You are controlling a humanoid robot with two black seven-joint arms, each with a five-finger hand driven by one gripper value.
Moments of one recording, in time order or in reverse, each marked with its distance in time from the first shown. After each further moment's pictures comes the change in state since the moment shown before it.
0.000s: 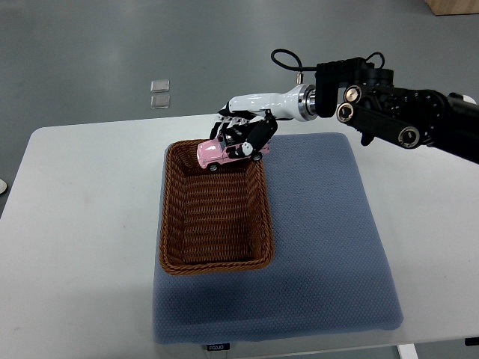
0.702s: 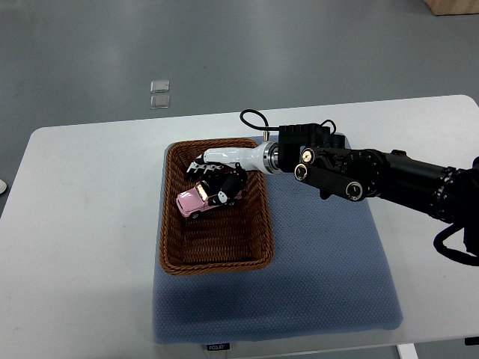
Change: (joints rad) left arm 0.000 0.000 -0.003 0.007 0.000 0.000 0.000; right arm -0.145 0.163 -0.009 -0.110 -0.004 -0.094 0.011
